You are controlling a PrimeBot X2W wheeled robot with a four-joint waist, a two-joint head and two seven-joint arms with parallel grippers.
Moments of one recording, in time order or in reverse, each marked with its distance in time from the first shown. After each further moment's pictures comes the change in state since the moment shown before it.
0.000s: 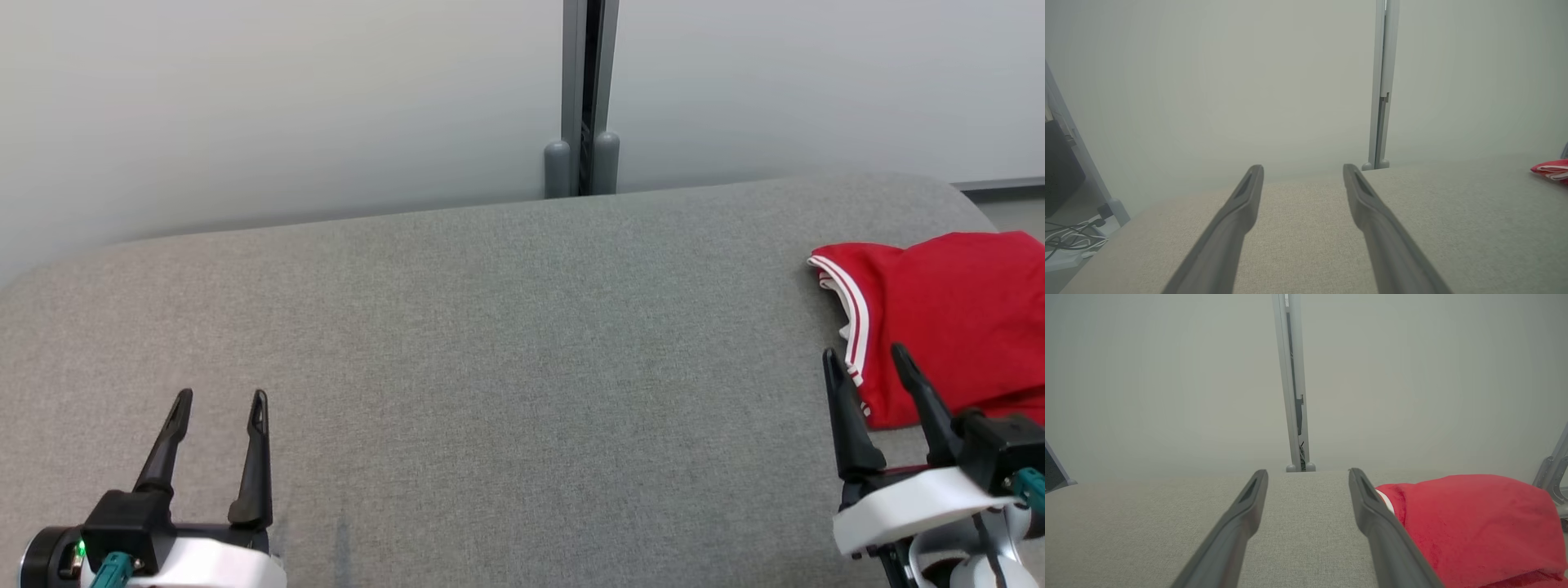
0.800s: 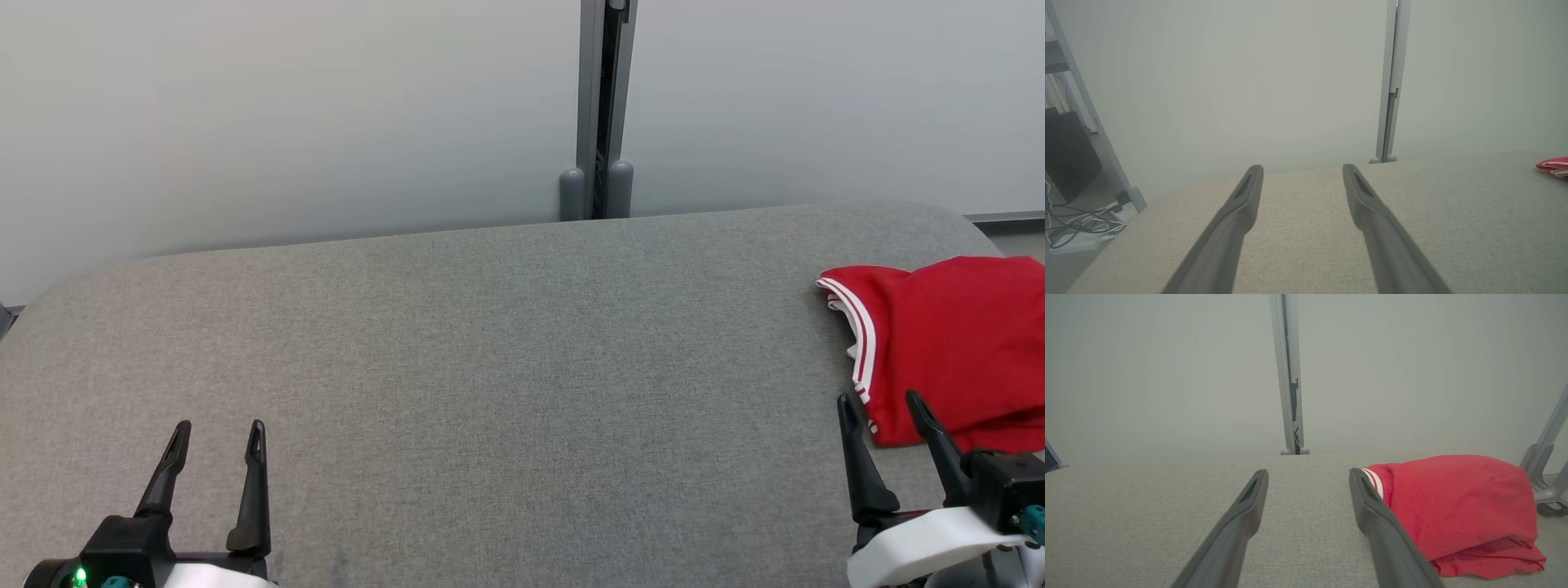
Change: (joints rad) left arm 0.078 0.012 -0.010 -0.038 -0.019 0.031 0.032; right arm 0.117 0.023 -0.050 -0.055 -0.044 0.000 0.062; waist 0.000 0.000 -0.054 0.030
